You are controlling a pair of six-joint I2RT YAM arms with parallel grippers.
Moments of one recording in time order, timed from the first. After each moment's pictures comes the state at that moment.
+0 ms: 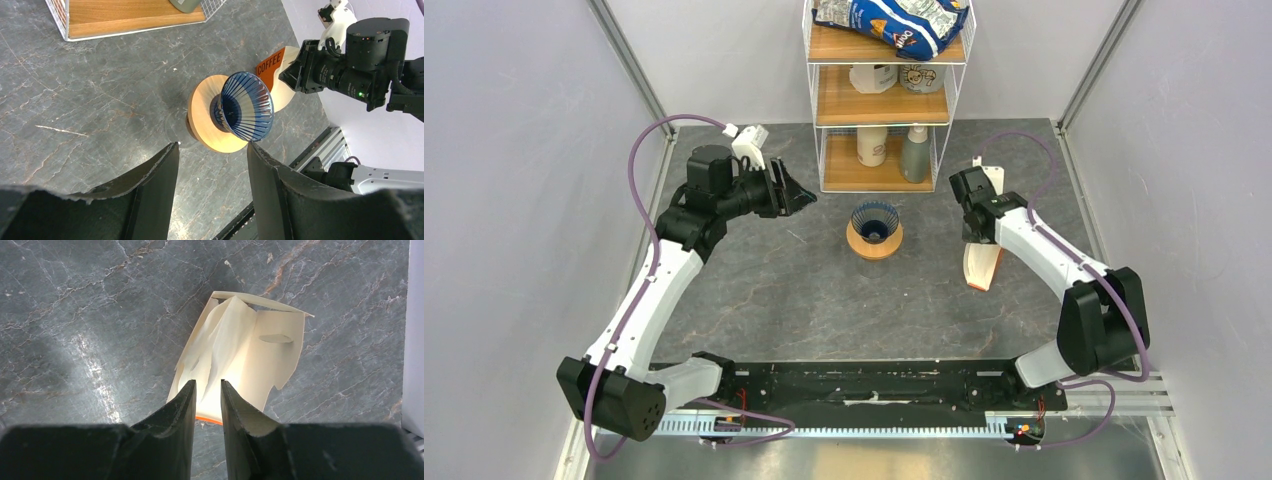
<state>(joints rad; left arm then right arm) -0.29 1.15 1.17 -0.45 0.47 -0.43 0.34 1.48 1.09 -0.71 0.49 0.40</state>
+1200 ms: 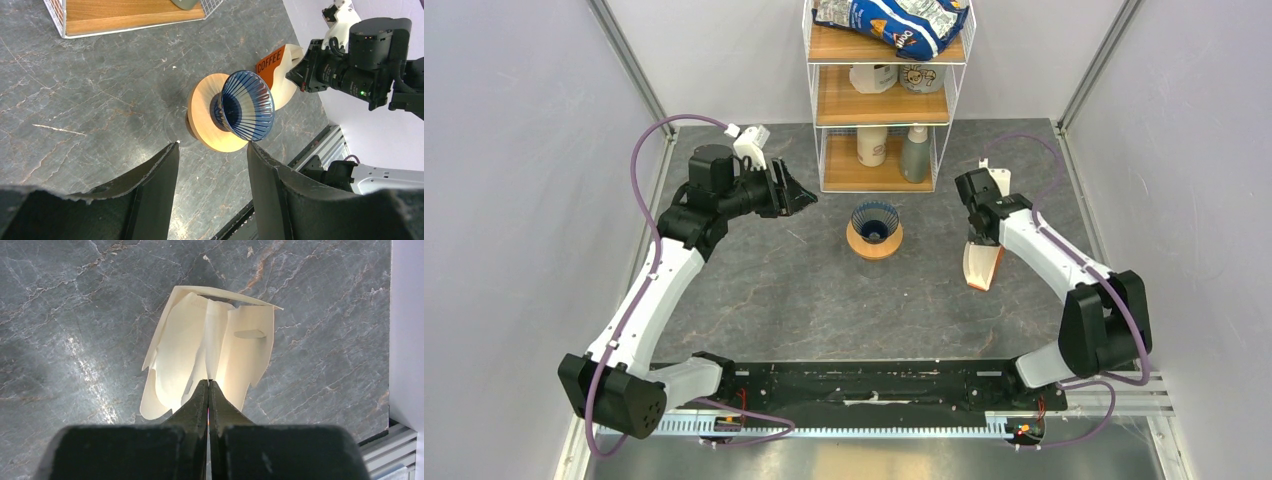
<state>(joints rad) -0.29 1.16 1.17 -0.46 0.47 -0.43 0.31 1.48 1.07 -0.71 0.52 0.39</state>
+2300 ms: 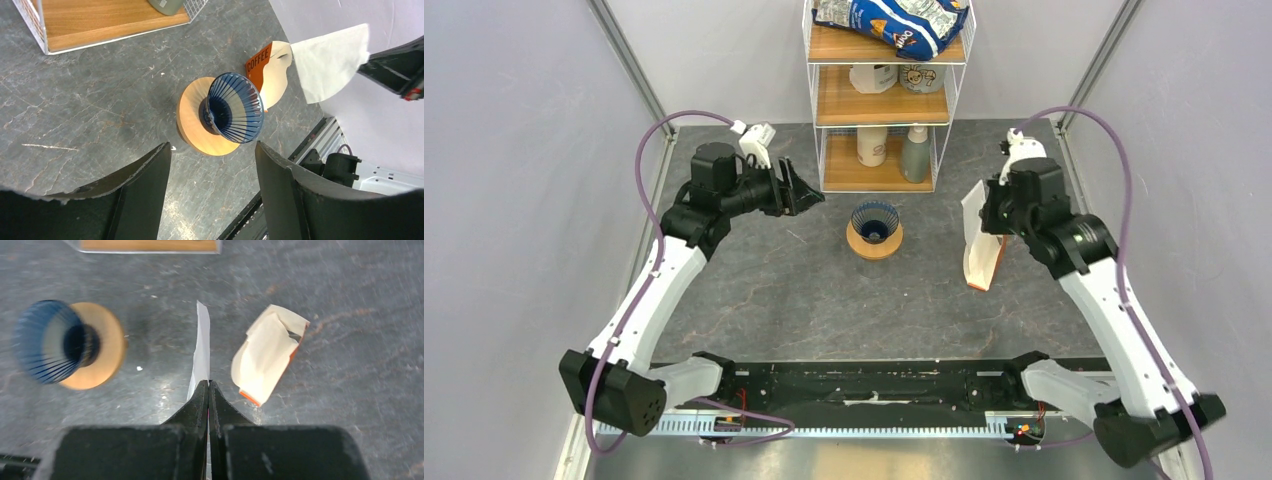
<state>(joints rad) -0.30 1.18 1.17 -0.41 0.52 -0.41 0.36 1.08 1.27 -0.86 0.19 0.28</state>
